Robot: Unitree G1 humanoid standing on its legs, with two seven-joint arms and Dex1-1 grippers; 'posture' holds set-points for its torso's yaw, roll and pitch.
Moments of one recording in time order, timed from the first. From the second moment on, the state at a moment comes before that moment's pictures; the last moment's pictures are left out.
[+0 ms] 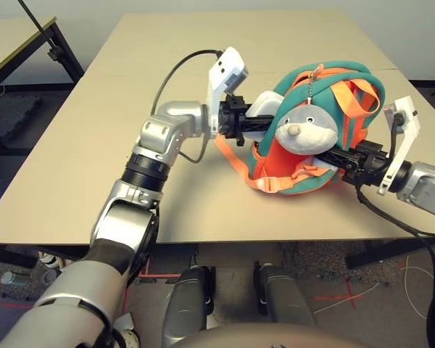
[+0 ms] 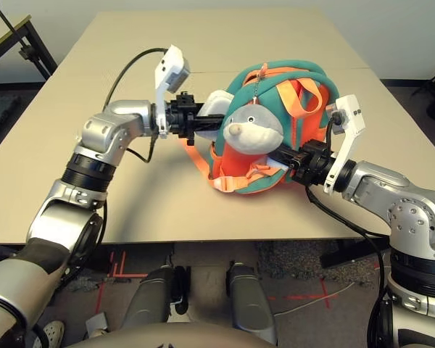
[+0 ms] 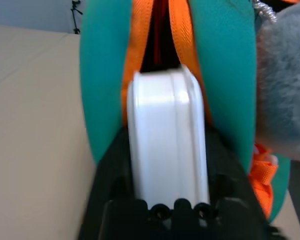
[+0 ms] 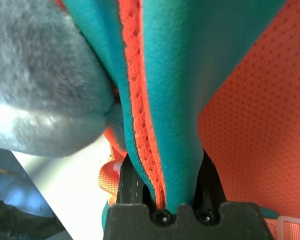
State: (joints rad) left arm -0.96 0.22 -0.18 0.40 -0.34 0.48 -0.99; right arm -0.28 -0.65 -0.32 -0.35 0.98 1.04 0.50
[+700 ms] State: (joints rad) left arm -0.92 0.40 0.00 0.18 -0.46 0.69 -0.96; right arm -0.27 -0.64 -0.30 -0.35 0.96 1.02 0.51
